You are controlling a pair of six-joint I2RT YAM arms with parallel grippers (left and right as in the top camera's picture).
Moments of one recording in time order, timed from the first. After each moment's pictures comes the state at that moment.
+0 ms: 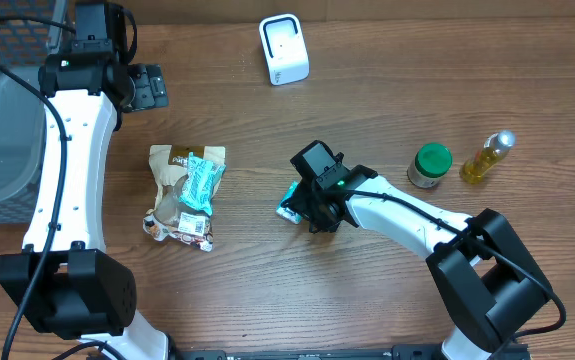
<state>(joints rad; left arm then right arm) 0.03 1.81 1.79 -1.05 -0.23 -0.18 0.66 1.83 1.08 -0.50 -0.12 1.22</state>
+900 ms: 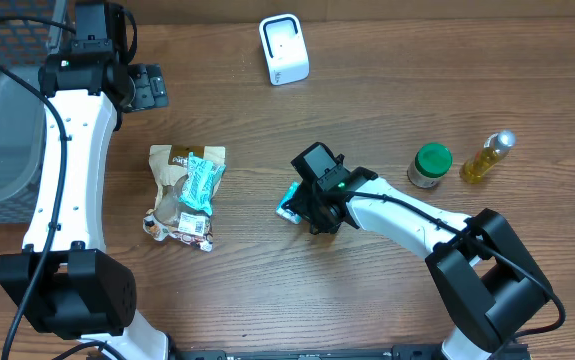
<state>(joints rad) 0.03 1.81 1.79 -1.05 -0.23 -0.18 0.66 1.83 1.07 -0.48 -0.12 1.22</state>
